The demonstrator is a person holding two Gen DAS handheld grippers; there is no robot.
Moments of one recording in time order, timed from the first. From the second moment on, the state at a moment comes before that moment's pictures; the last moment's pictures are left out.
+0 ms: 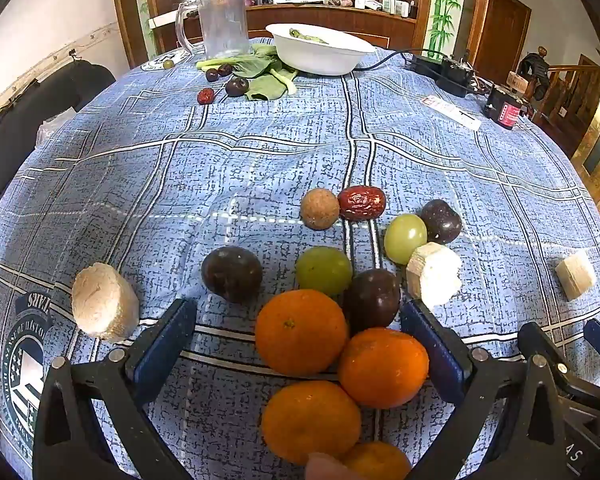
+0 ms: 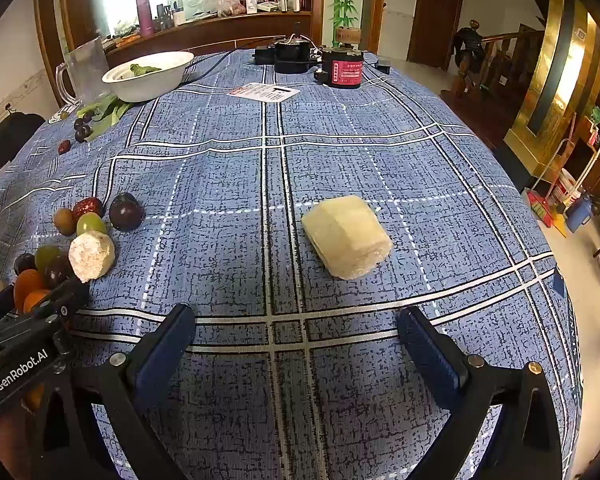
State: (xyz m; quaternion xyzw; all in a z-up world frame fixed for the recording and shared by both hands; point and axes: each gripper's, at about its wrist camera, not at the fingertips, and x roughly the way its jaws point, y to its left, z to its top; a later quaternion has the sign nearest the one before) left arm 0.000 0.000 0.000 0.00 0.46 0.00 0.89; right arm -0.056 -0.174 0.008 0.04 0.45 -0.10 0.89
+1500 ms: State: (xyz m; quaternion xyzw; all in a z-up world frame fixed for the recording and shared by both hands) left arm -0.009 0.003 0.001 0.02 0.48 -0.05 0.88; right arm -0.059 -0.180 0.012 0.04 0.47 -0.08 0.88
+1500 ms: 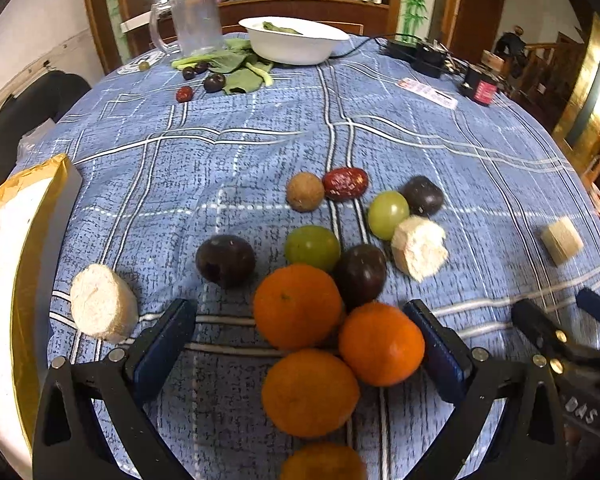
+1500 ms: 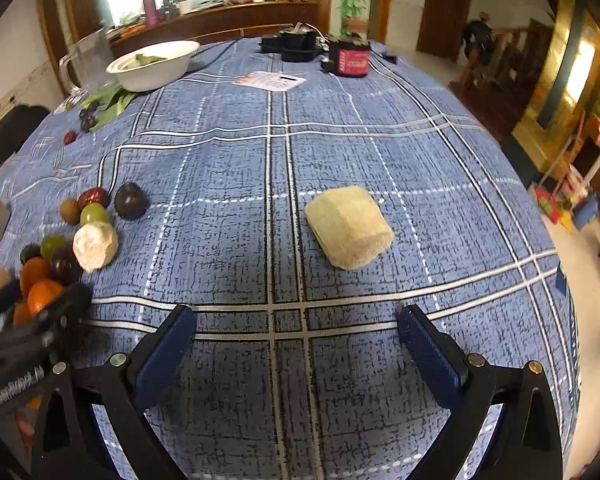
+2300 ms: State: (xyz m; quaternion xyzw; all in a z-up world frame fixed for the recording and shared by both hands) left arm -0.135 0.082 0.101 0.01 0.29 -0.06 0.95; right arm -0.178 -0.123 0.103 0.06 0.26 -0.08 0.96
